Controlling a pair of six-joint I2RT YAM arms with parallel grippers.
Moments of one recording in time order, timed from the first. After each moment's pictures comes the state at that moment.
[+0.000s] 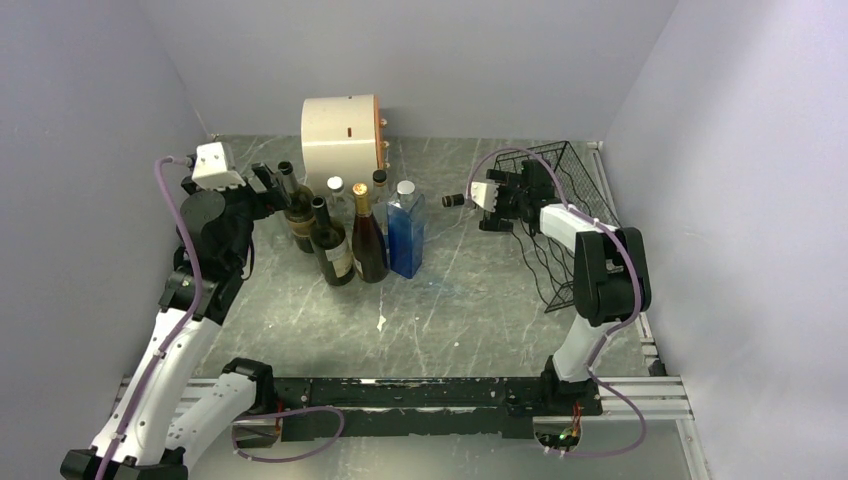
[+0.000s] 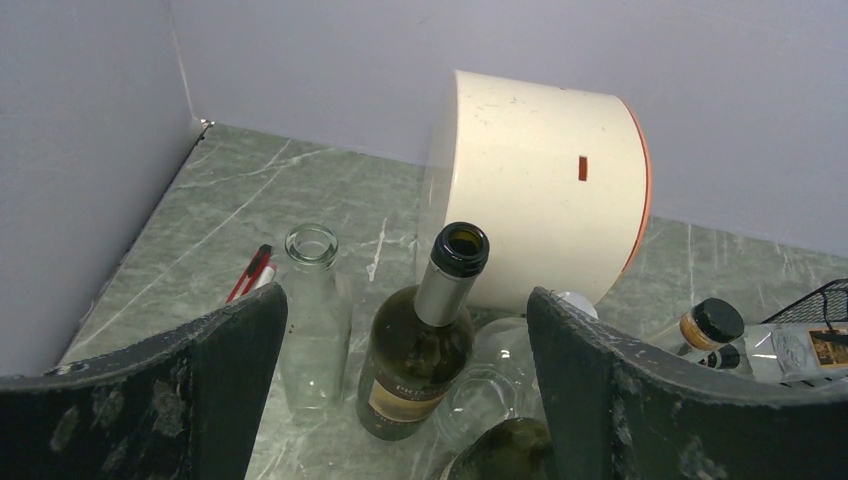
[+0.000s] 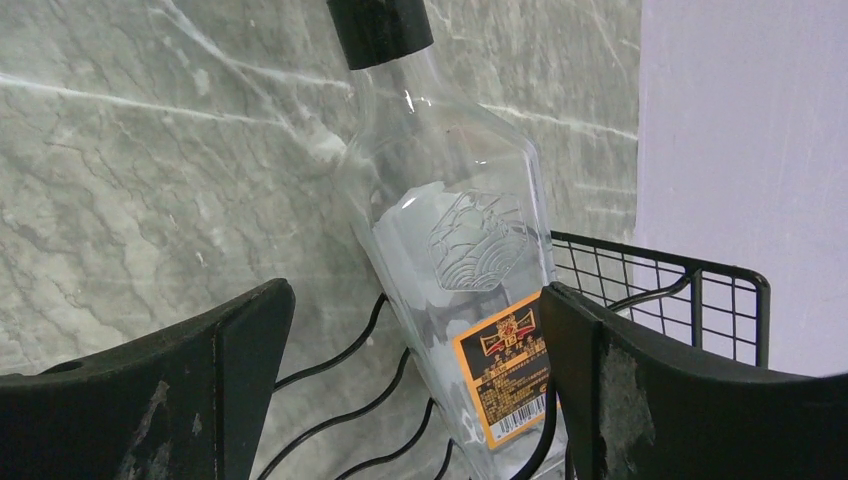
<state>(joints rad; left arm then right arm) -0.25 0.80 0.91 -0.15 -0.34 -0.22 0.12 1.78 1.09 -0.05 -0.46 -1.34</state>
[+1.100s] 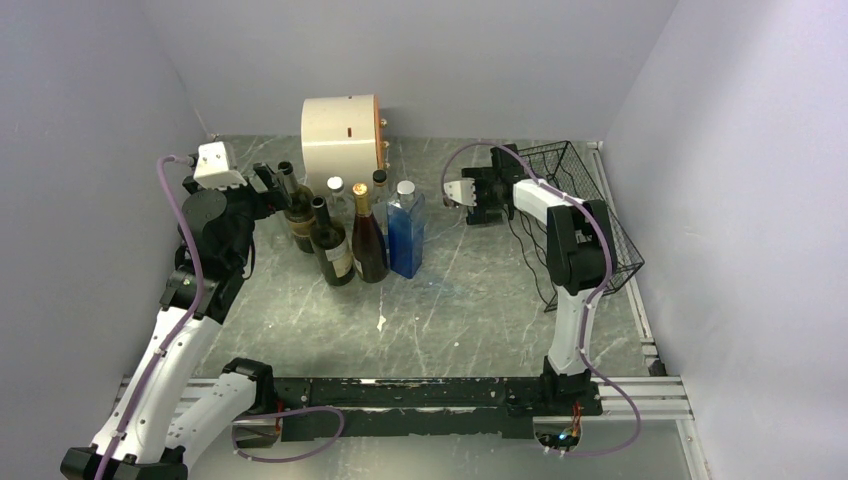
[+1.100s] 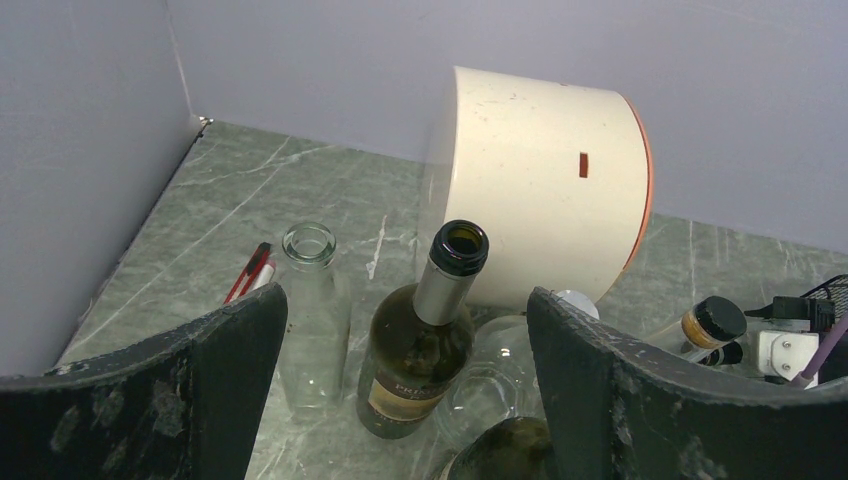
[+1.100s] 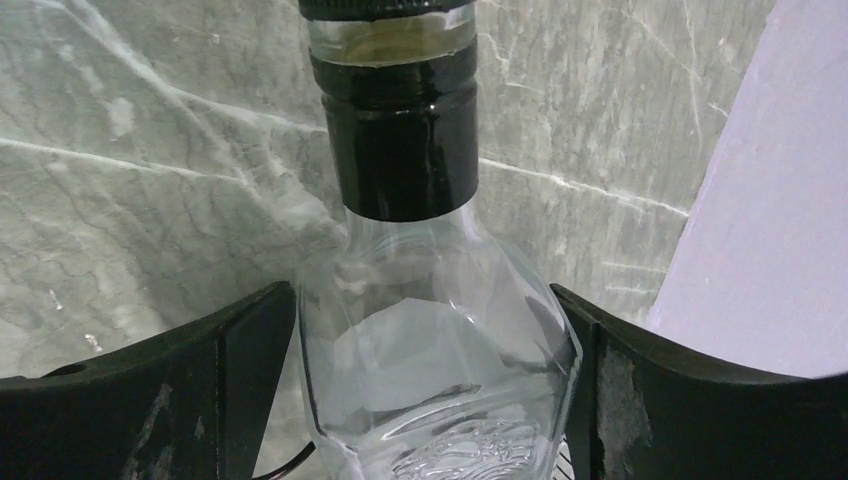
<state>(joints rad) -0.26 0.81 0.91 -0.15 -0.34 -0.22 0.21 2.07 1.43 -0.32 -0.31 -1.51</state>
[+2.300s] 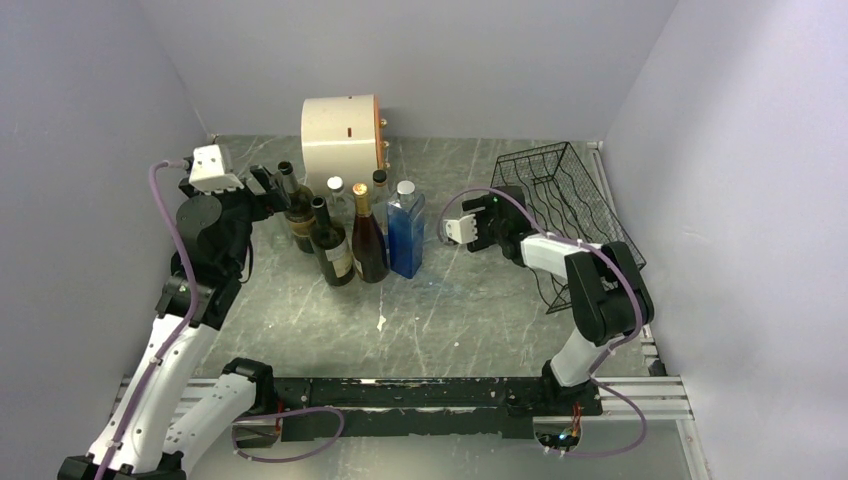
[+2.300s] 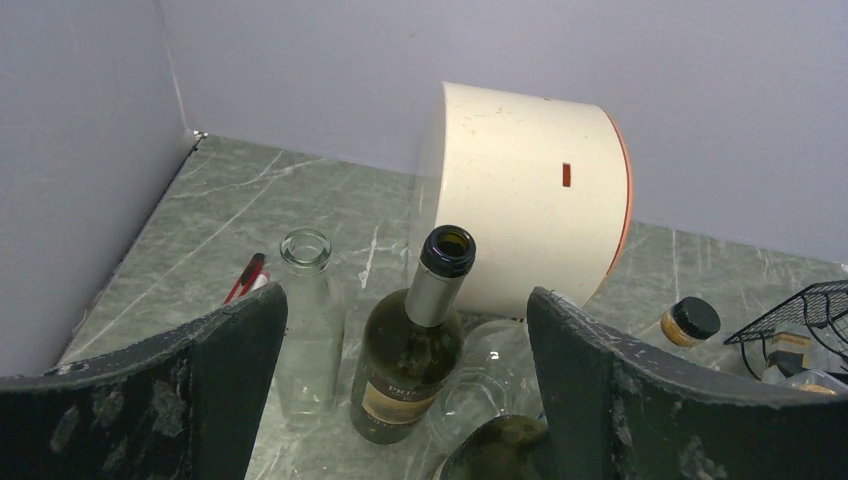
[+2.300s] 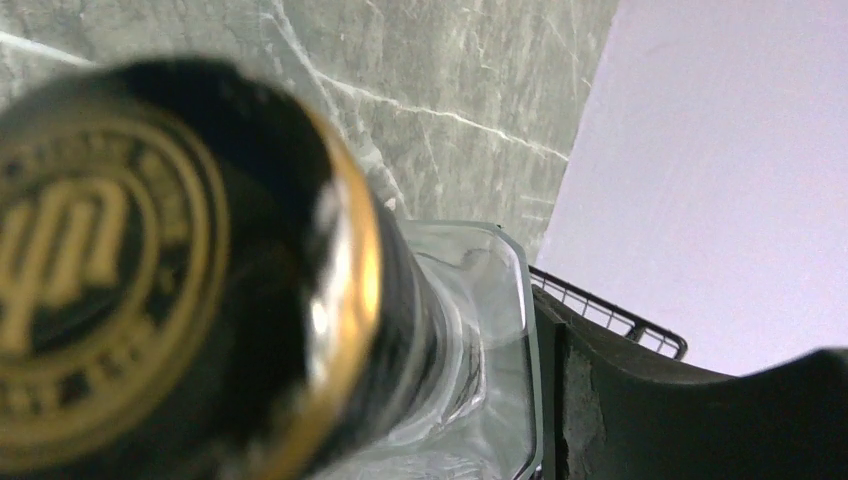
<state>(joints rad) -0.27 0.77 0.91 -0.15 -0.34 -0.22 0.31 1.70 0.84 0.19 -0.16 -1.55</state>
